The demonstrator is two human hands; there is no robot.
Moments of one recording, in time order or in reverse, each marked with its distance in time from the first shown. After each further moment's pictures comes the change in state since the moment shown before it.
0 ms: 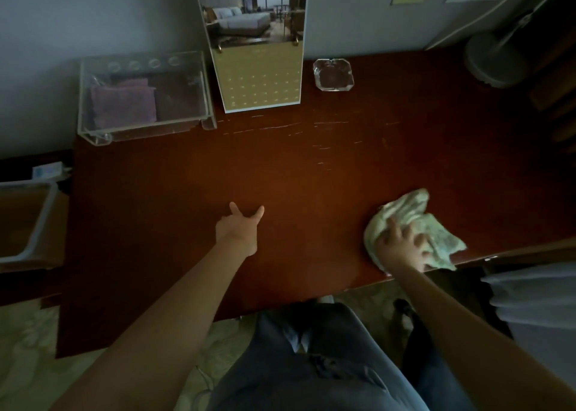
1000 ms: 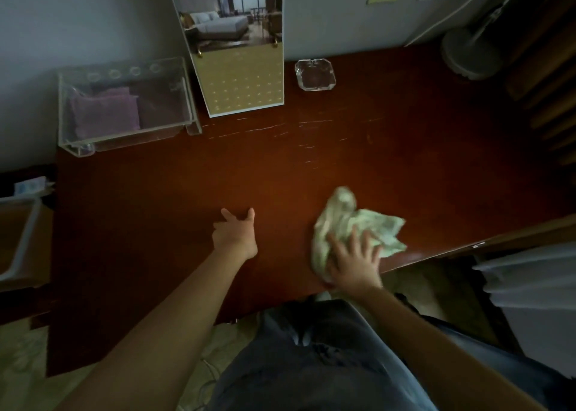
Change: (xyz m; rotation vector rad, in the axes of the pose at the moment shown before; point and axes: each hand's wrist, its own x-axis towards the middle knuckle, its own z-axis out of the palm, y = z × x) left_hand 0.000 0.013 0.007 -0.074 0.013 -0.043; right_hand -0.055 -0.026 0.037 -0.214 -0.056 -0.393
